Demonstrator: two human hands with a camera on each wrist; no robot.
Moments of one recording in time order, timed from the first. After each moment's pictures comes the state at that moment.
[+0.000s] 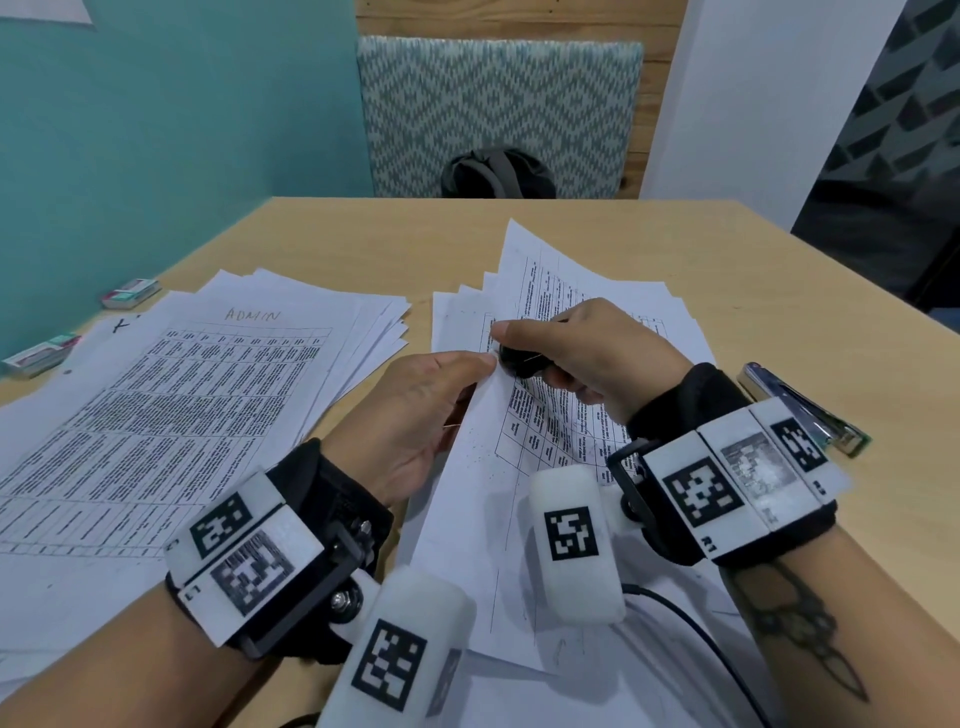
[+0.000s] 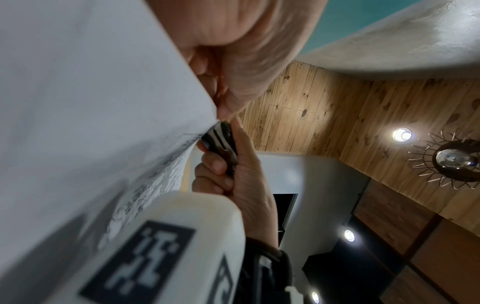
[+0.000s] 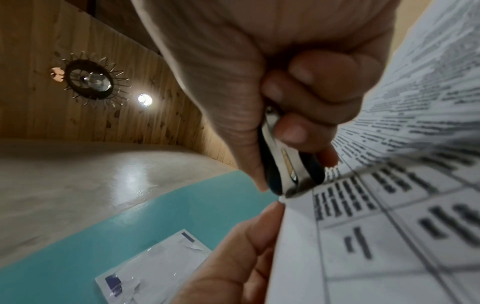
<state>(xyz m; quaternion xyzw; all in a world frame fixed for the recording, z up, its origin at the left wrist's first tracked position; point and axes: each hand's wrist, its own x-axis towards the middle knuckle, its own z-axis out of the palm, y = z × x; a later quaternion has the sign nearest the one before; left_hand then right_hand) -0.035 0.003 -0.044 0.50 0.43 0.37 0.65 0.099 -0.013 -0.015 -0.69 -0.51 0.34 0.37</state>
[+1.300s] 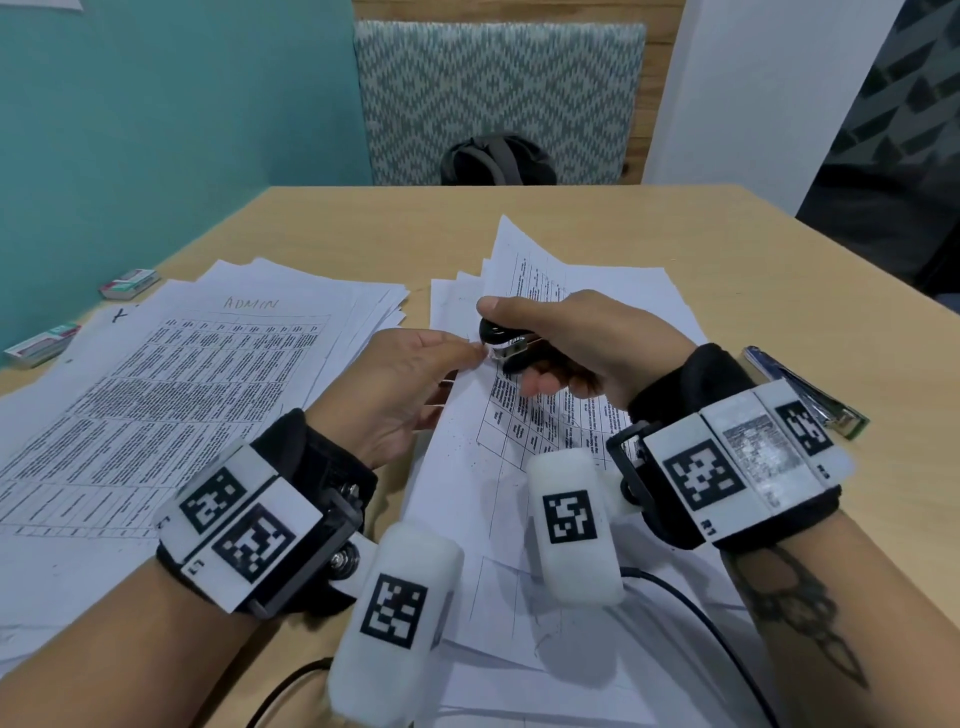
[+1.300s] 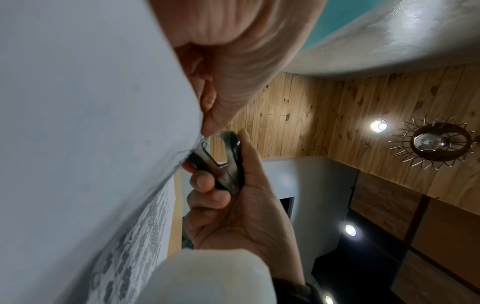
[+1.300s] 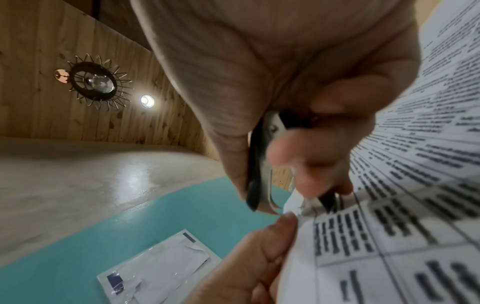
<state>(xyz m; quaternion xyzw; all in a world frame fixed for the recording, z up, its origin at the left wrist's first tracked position) -0.041 0.009 -0.037 0.52 0.47 0.35 0.62 0.092 -0.021 -0.008 -0.67 -0.50 0.43 0.35</state>
